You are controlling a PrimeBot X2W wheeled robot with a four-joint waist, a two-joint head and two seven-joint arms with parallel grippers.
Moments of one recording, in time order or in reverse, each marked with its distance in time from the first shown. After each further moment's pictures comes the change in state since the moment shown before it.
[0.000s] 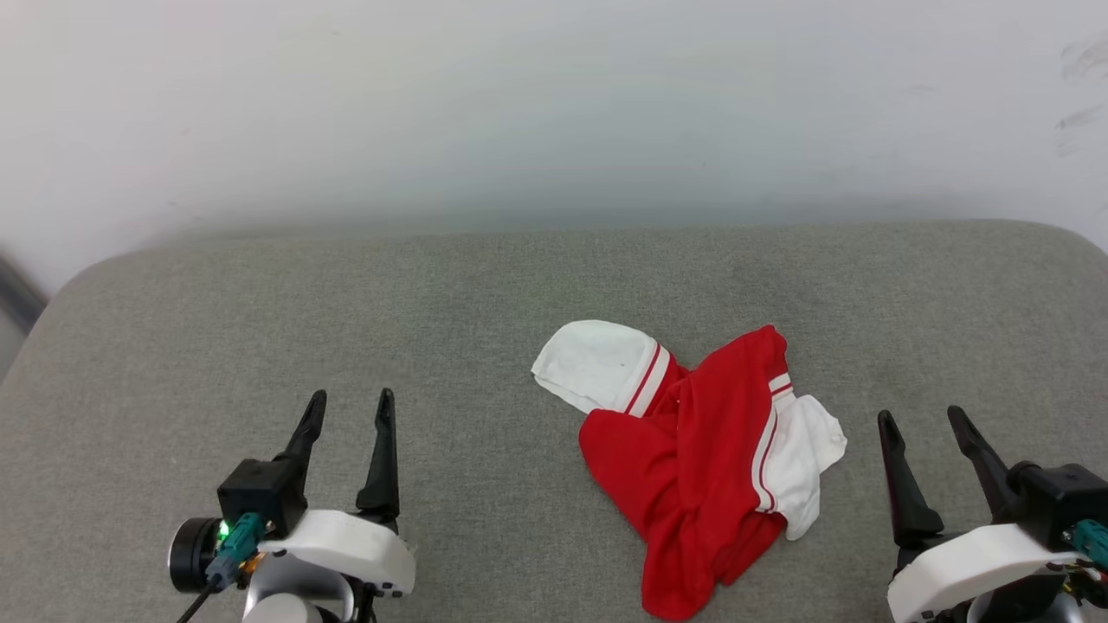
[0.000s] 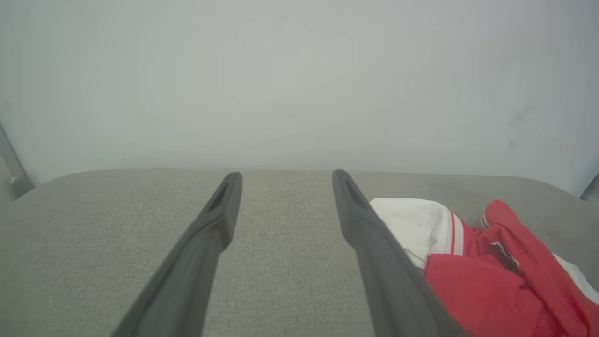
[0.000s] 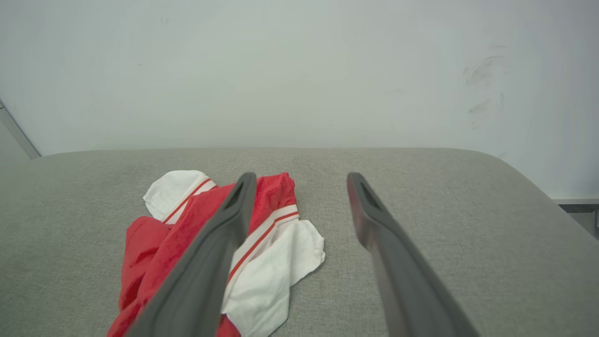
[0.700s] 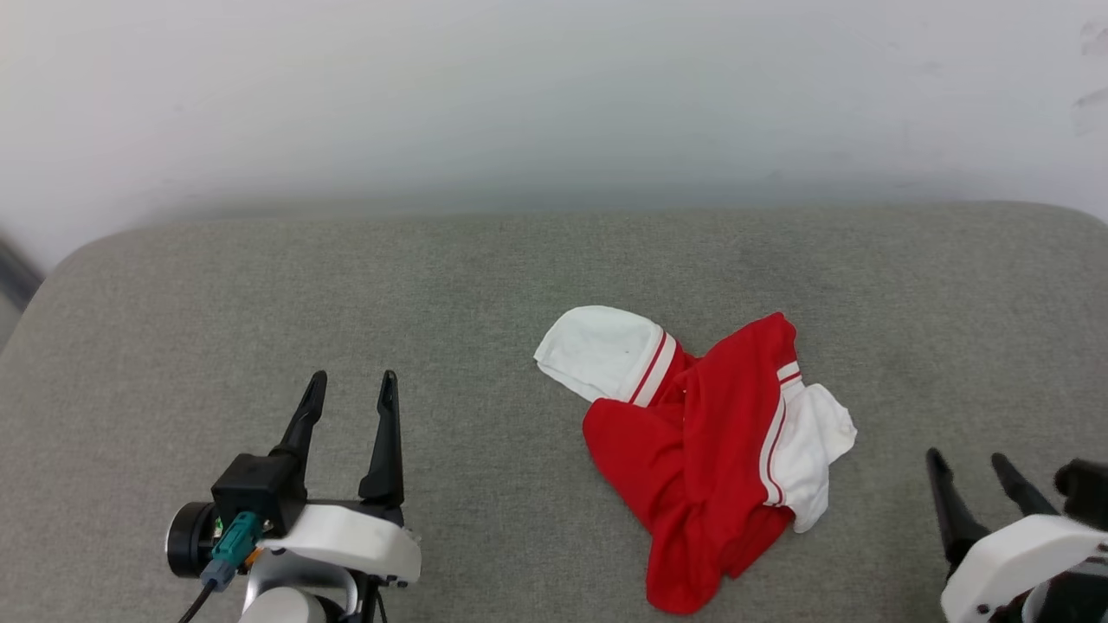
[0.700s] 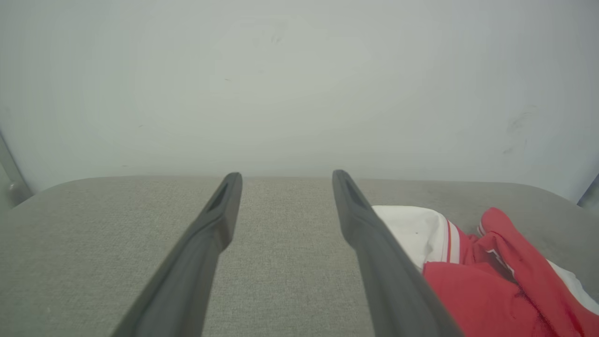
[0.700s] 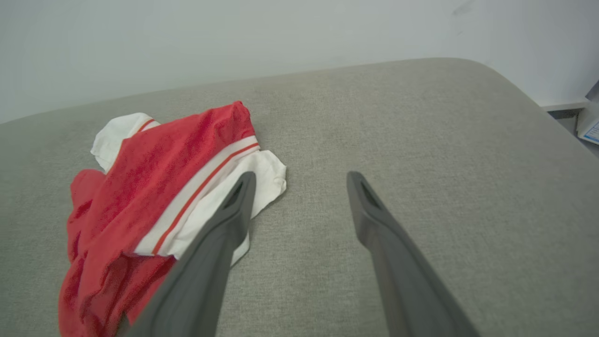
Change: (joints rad) left arm 0.027 0.013 0.000 -0.090 0.006 0.026 0.002; right arm 0.006 -0.009 -0.100 0.039 0.068 0.000 0.198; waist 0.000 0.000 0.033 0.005
